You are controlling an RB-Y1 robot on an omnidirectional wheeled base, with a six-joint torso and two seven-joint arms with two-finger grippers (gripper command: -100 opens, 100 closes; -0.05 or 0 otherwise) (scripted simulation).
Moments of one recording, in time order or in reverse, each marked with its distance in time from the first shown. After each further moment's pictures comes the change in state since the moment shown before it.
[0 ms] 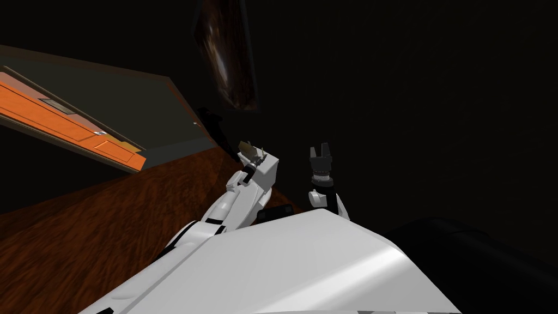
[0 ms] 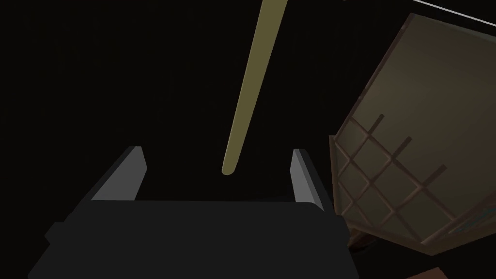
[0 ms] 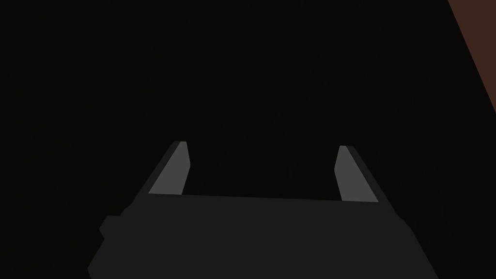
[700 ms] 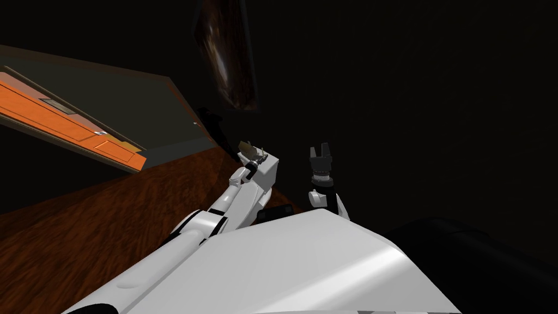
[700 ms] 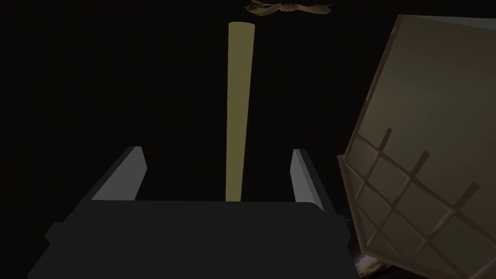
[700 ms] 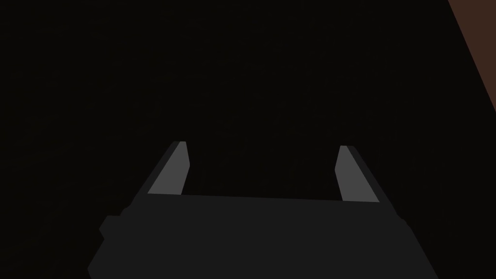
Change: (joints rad) left arm -0.119 0.017 -0.059 0.128 -0.127 0.042 0.016; right arm 0.000 0.000 0.000 0.000 0.000 0.000 0.000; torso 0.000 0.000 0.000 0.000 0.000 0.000
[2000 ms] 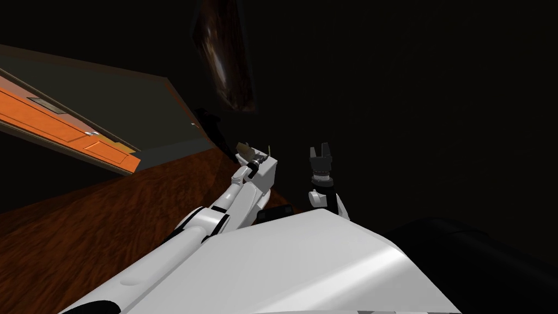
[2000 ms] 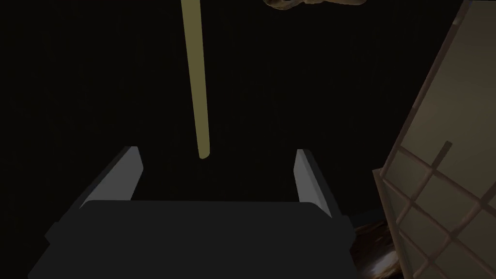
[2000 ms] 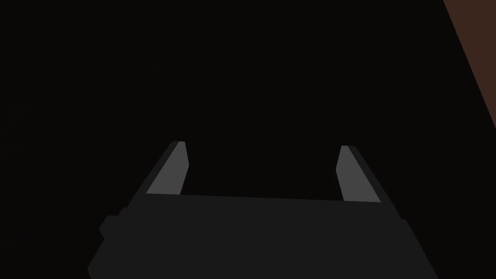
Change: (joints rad) left arm -0.035 -0.016 -0.019 0.033 -0.028 0.040 -0.001; right arm 0.000 0.000 0.000 0.000 0.000 0.000 0.000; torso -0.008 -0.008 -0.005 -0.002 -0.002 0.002
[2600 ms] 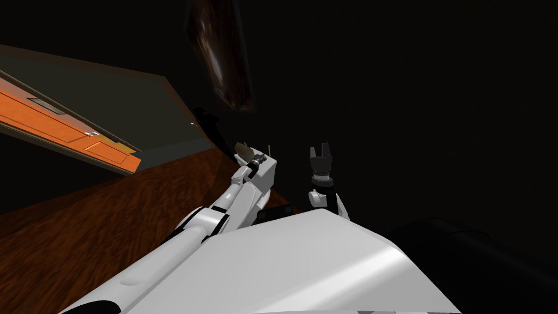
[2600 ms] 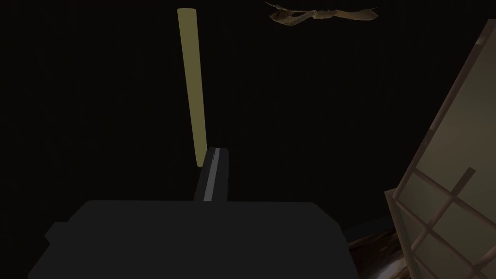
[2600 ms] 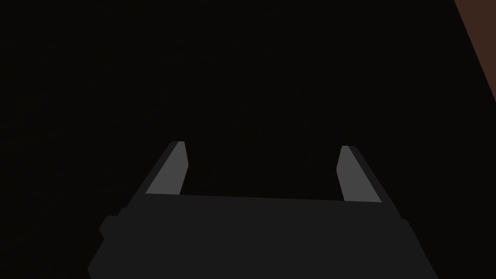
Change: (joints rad) left arm 0.000 -0.001 0.000 0.000 0.000 0.001 -0.001; right arm 0.000 0.000 0.000 0.000 0.000 0.000 0.000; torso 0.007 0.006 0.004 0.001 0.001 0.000
